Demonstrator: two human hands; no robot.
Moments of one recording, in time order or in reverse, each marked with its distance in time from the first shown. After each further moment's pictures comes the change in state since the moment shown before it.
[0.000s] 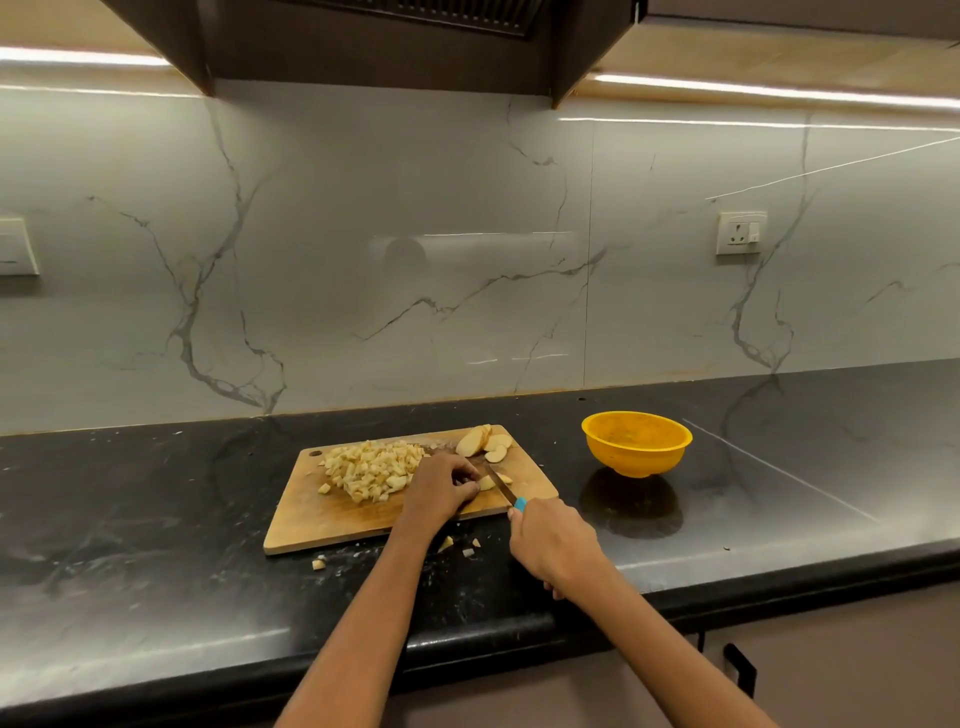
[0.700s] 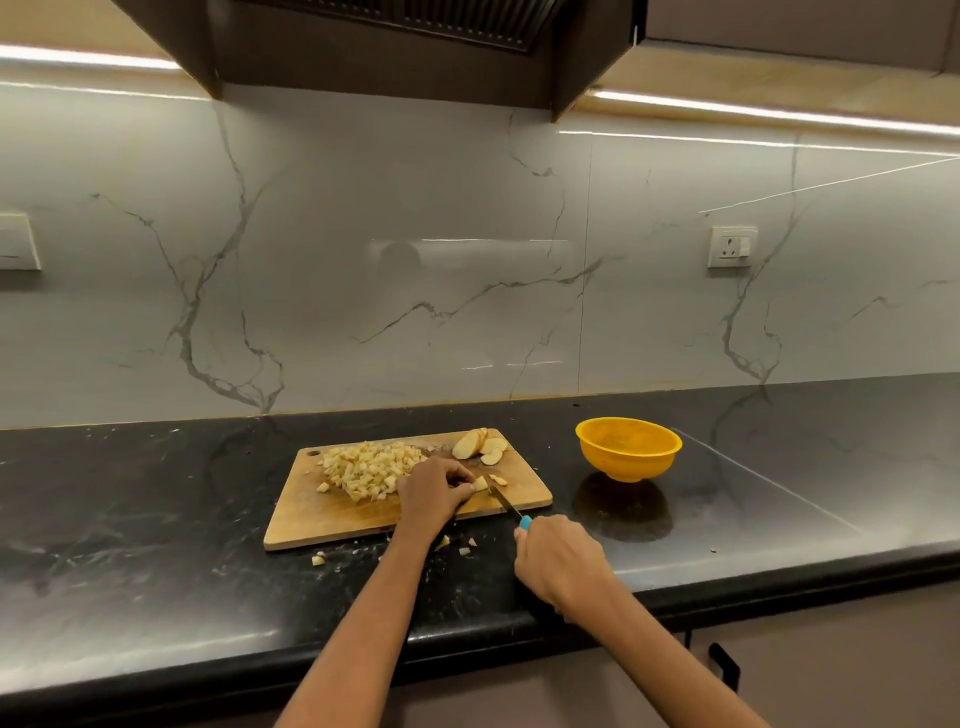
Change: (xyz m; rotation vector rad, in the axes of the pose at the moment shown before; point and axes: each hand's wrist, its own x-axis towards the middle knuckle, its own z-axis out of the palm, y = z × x) left_hand -0.010 0.003 0.003 0.025 0.059 -0.116; right_hand -0.018 0.009 0.001 -0.081 0.032 -0.013
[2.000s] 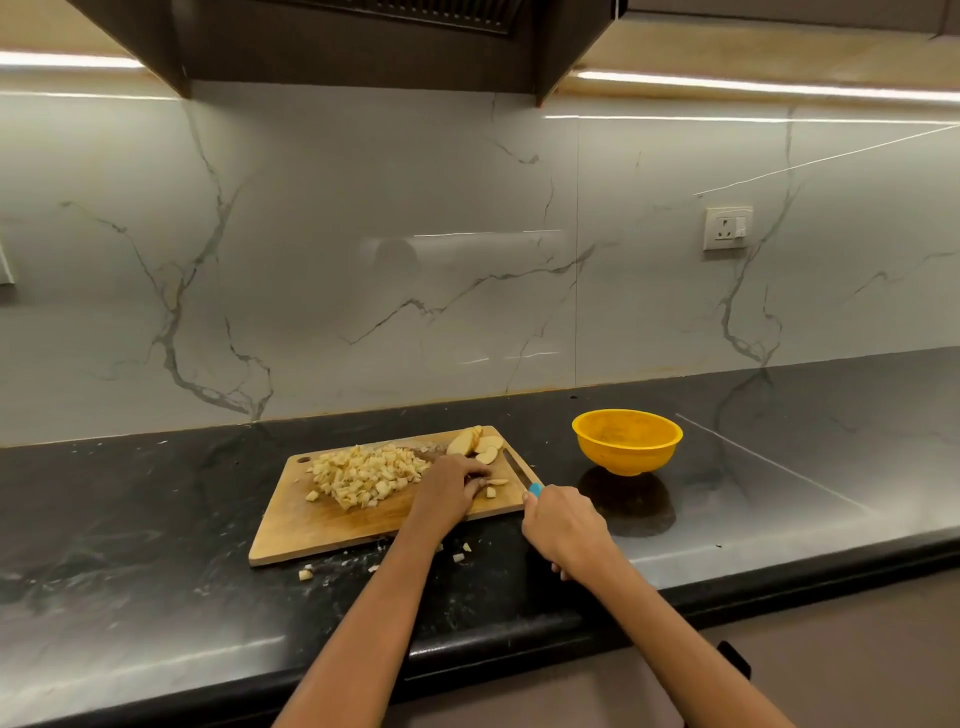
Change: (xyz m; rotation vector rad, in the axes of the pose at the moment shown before) left_hand 0.022 0.009 0.017 0.093 -0.086 0.261; right_hand 0.038 0.010 -0.009 0.174 0.053 0.087
